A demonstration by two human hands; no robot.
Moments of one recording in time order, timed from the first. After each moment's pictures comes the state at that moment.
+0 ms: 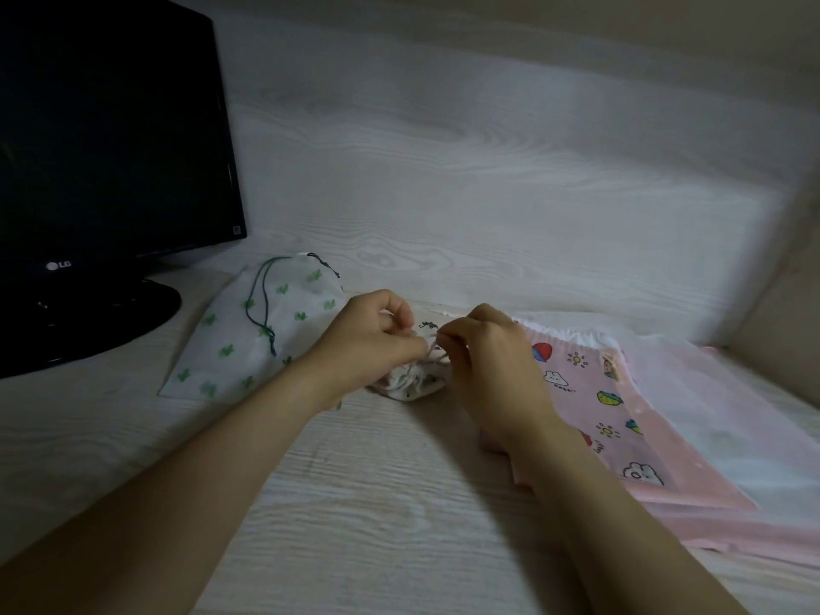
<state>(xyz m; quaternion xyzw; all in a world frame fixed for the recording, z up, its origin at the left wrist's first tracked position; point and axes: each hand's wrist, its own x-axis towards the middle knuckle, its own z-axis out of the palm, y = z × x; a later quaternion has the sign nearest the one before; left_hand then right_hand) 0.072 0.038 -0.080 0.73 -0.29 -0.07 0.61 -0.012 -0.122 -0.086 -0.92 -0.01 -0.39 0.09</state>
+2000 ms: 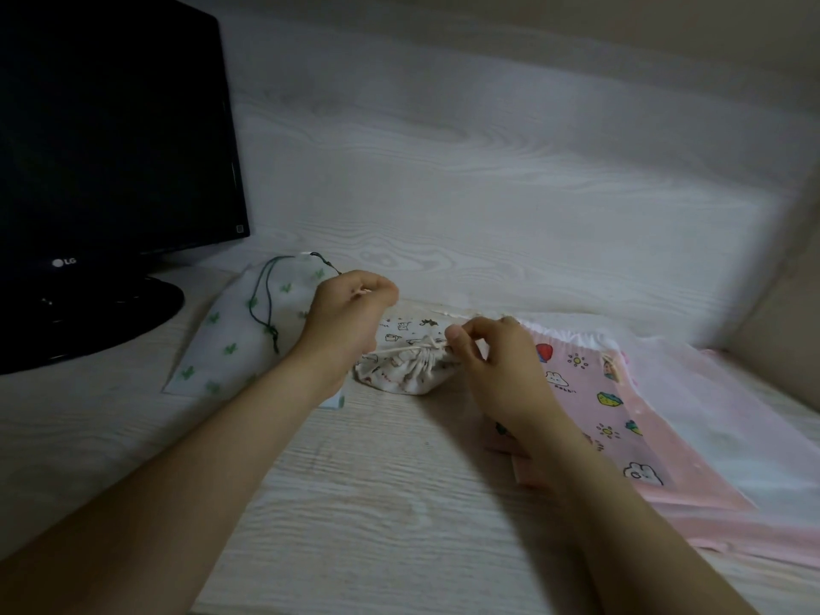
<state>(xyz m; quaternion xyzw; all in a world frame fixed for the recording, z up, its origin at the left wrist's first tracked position) 0.081 0.044 -0.069 0.68 -0.19 0.00 0.71 -0.008 -0.137 -0.093 -0.90 0.04 -0.36 0.25</state>
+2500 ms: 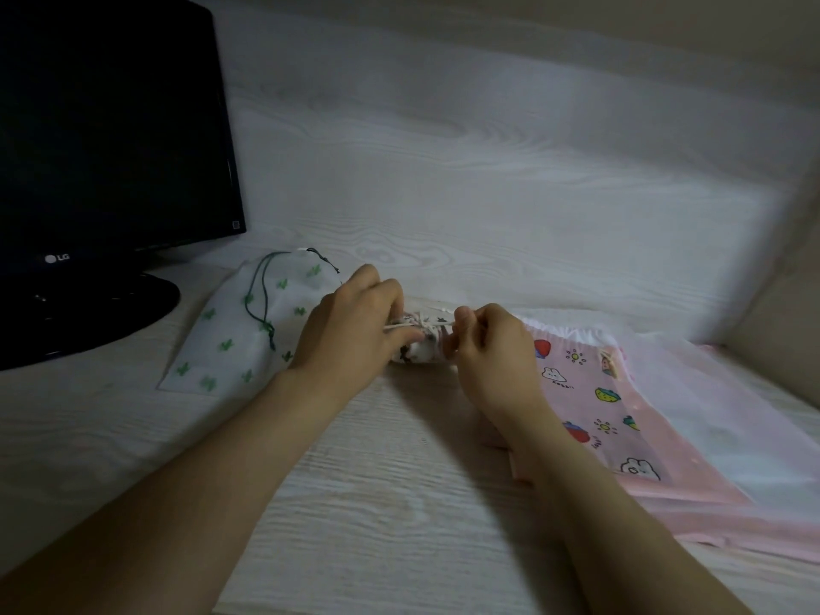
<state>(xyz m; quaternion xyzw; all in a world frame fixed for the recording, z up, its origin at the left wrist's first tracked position) 0.072 0.046 -0.081 0.82 -0.36 0.30 0.34 -0.008 -0.118 -0.089 -0.86 0.13 -0.37 0.33</state>
